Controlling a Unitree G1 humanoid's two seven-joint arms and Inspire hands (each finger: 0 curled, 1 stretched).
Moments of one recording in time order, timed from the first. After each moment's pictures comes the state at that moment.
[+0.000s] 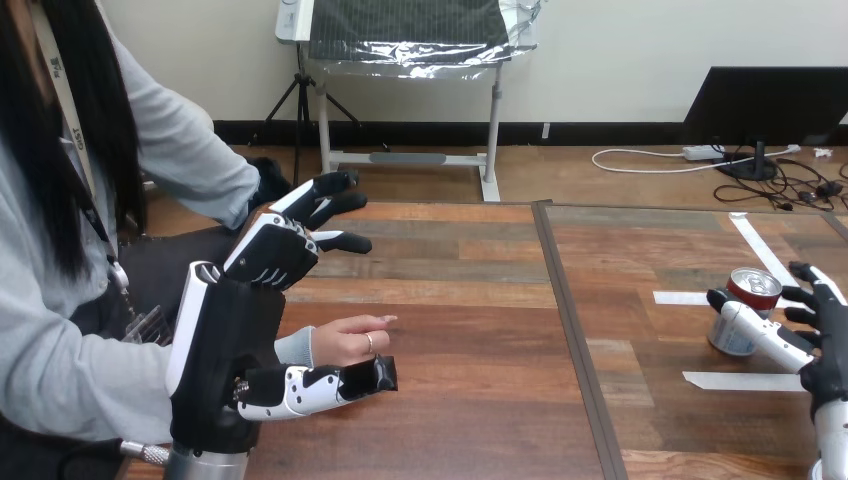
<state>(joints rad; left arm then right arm) -0.04 0.11 -0.03 0.52 -0.30 -1.20 -0.42 -0.46 -0.47 -0.13 1.30 -0.17 -0.50 -0.27</state>
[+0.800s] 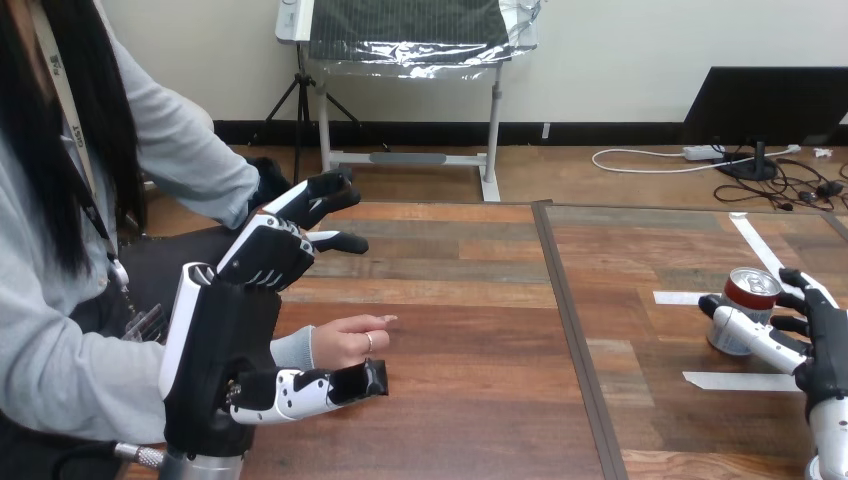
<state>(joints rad) -0.02 0.11 -0.03 0.50 -0.34 -1.20 -0.46 -0.47 -0.46 -0.14 1.30 -0.15 -0.45 -0.23</state>
